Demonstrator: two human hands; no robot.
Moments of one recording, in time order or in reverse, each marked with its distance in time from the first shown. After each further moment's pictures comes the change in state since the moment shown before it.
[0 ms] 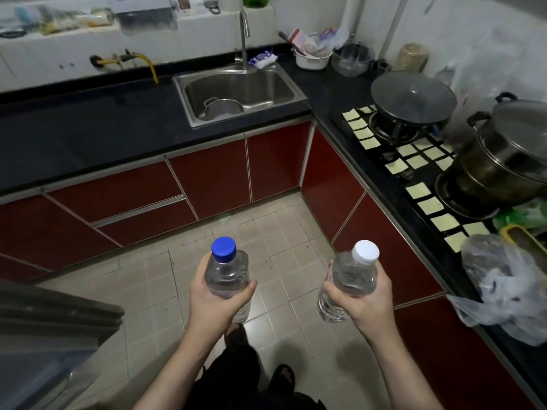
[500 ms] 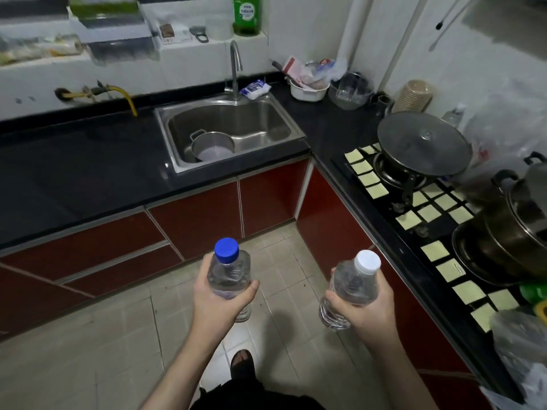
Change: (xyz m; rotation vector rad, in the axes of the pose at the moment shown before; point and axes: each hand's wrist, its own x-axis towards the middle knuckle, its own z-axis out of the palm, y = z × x) left_hand 0.231 -0.006 0.036 -0.044 -0.015 -0.013; right_hand 0.207 -0.005 0.051 -0.018 0.053 0.033
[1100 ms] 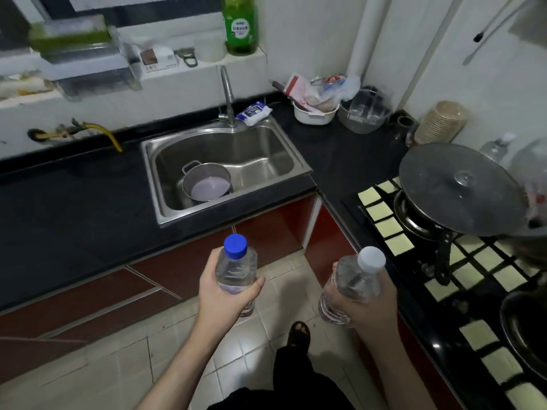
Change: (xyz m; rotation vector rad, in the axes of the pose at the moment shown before) left_hand 0.220 -0.004 0.092 0.061 -0.023 0.025; right_hand 0.234 0.012 0.020 0.087 0.020 -0.045
